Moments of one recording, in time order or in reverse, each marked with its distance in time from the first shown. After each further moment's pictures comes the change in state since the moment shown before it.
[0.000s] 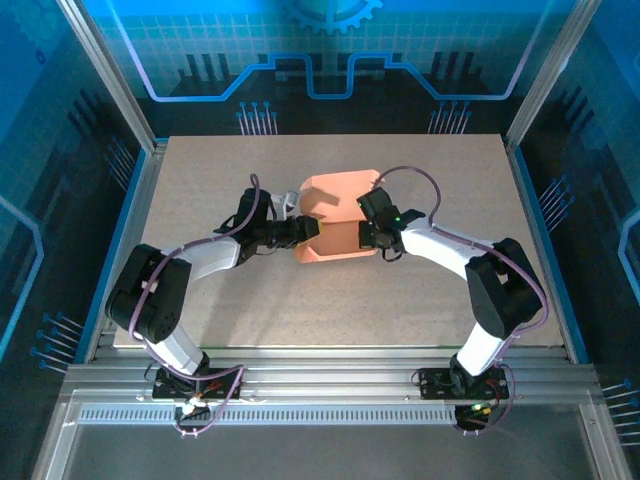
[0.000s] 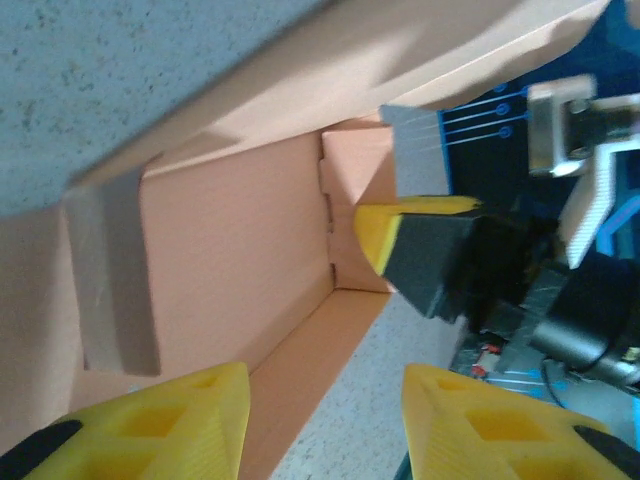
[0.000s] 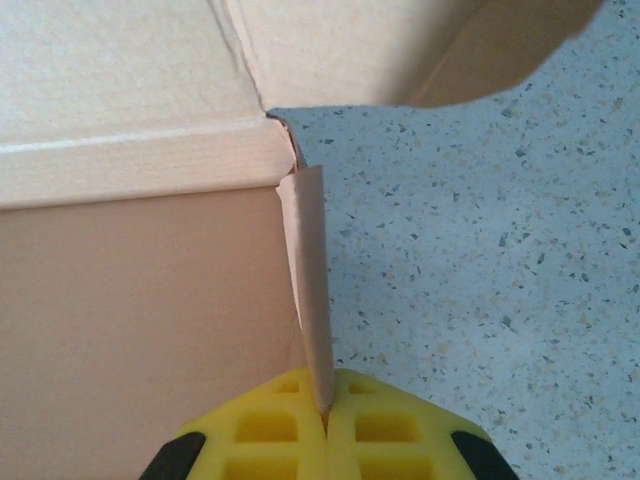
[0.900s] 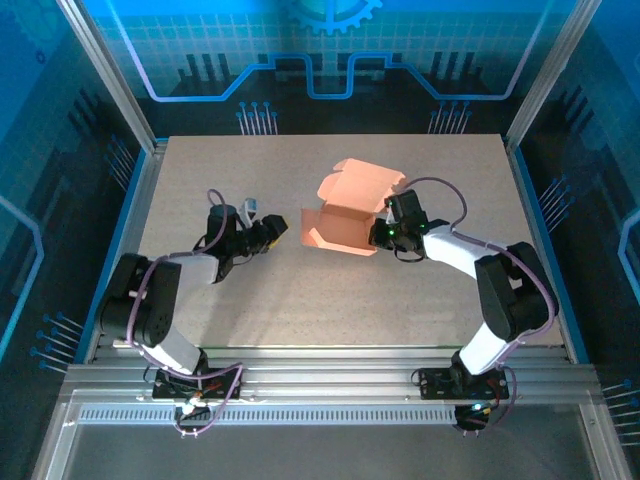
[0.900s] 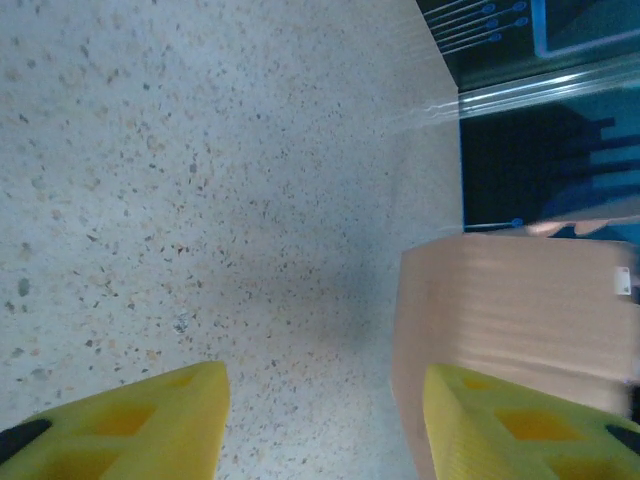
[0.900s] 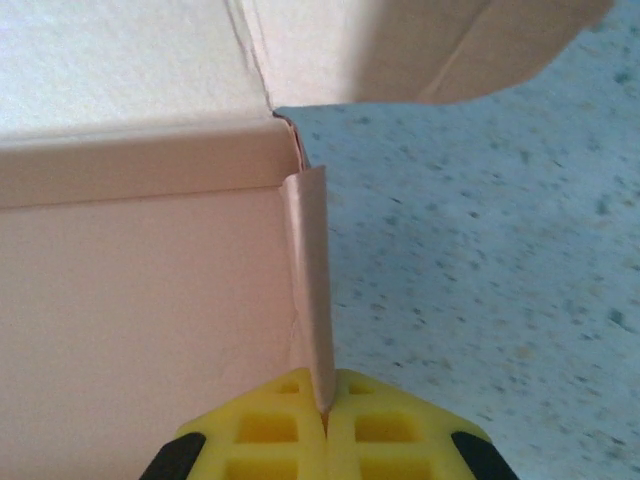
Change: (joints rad) left arm 0.191 -0.038 -0.249 0.326 -0.079 -0.218; right arm -0.176 -0.051 -0.181 0.278 -0.415 0.132
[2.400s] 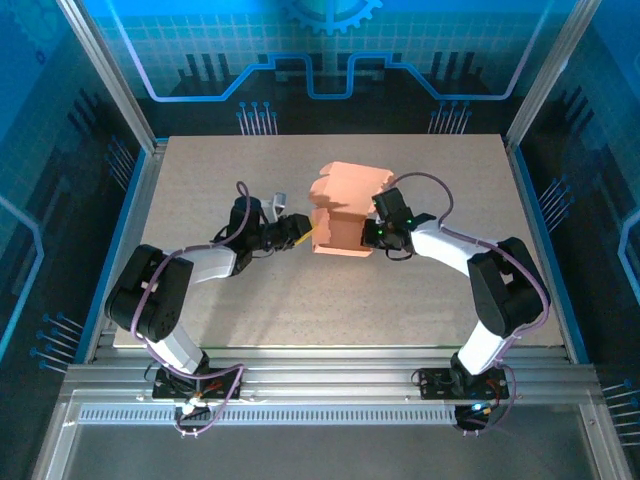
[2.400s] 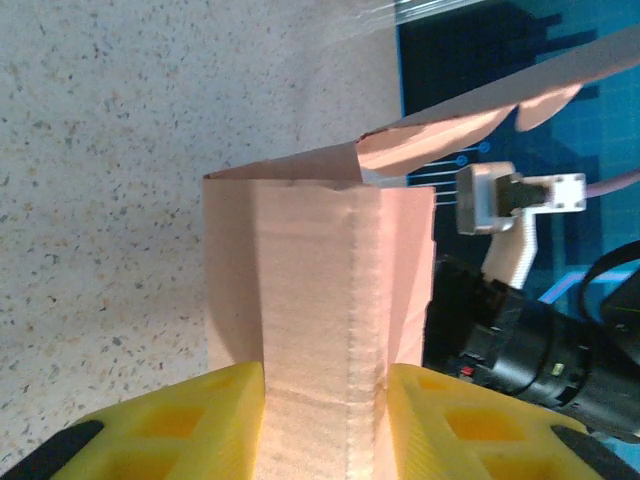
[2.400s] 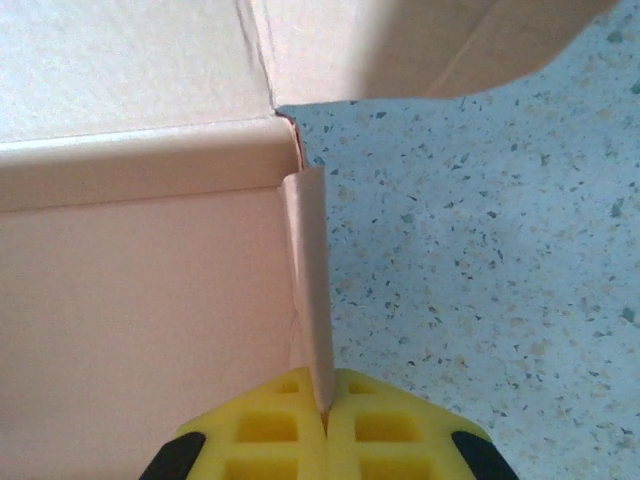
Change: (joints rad) left arm -0.157 0.039 0.134 -0.068 0.059 -0.007; right arm 0.093 0.045 0.105 -0.143 0.170 -0.021
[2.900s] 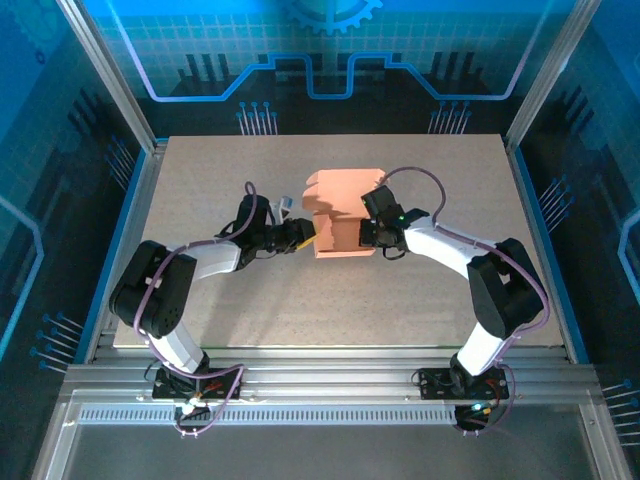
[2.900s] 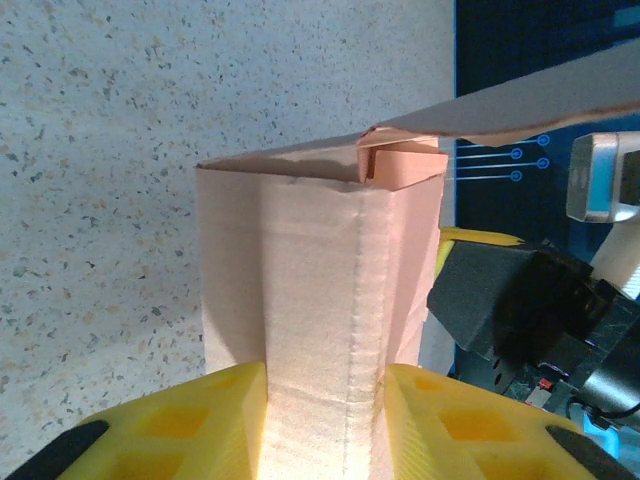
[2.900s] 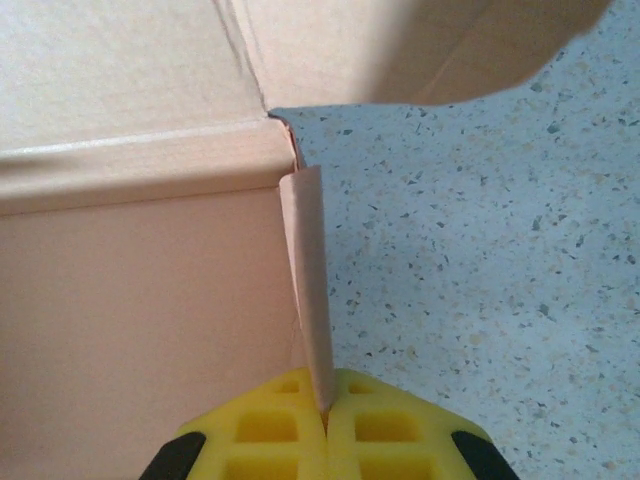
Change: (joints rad) left arm -0.021 0.037 0.065 -0.161 -0.009 0.072; right arm 0.058 0.002 0.075 -0.127 0.163 -0.049
